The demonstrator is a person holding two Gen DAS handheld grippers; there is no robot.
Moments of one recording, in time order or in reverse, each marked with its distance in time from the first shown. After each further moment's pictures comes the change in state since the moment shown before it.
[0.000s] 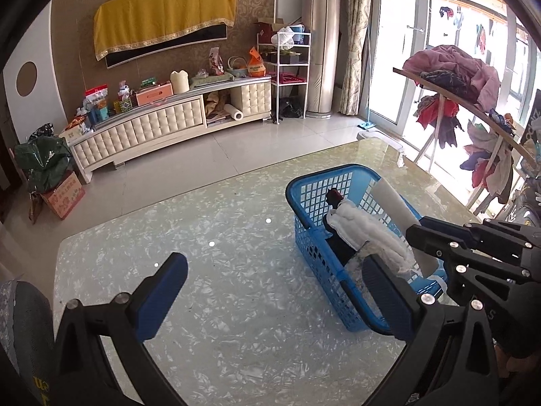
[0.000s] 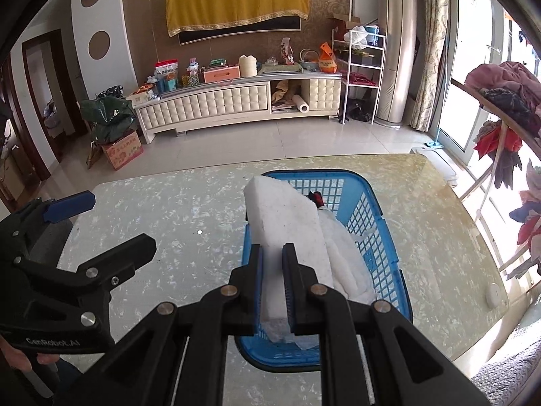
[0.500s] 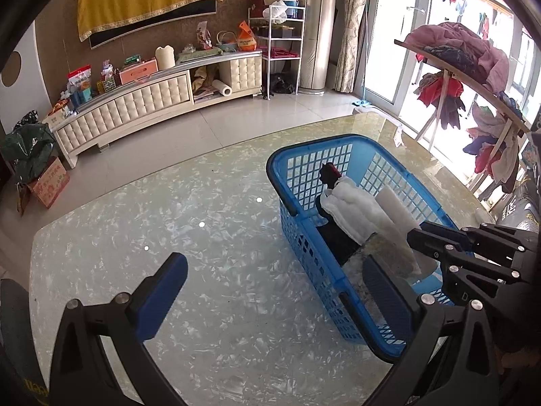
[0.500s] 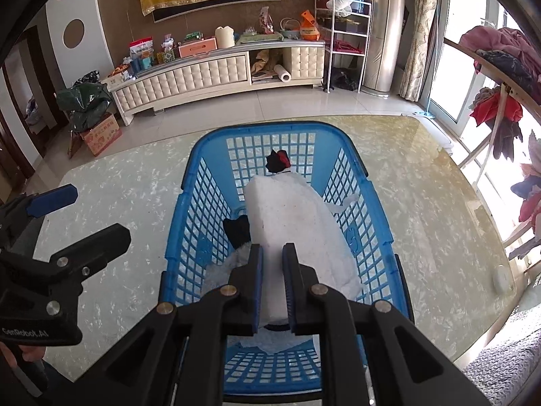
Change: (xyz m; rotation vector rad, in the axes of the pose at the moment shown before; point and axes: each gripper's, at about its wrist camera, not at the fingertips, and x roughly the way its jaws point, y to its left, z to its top) left arm 0.072 -0.016 -0.005 0.000 0.100 -0.039; right arm 0.047 -0.026 -0.017 0.044 0.121 -0.049
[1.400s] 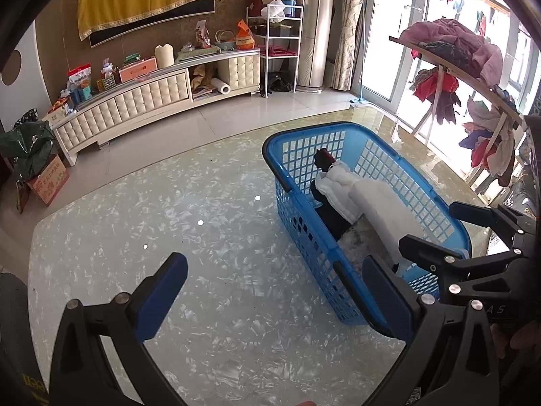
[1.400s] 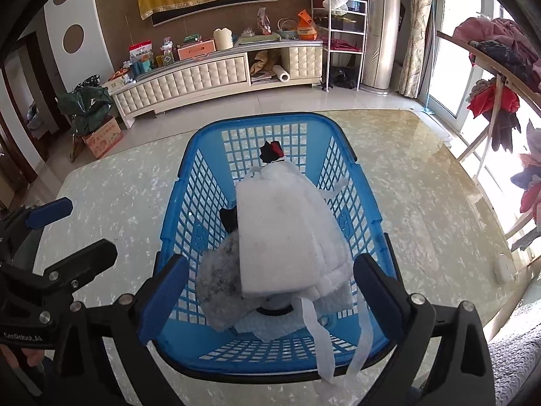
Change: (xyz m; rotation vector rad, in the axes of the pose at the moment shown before) left arm -0.017 -0.005 -0.019 0.005 0.005 -0.008; right arm -0.049 -0.013 -0.023 0.030 -0.018 0.018
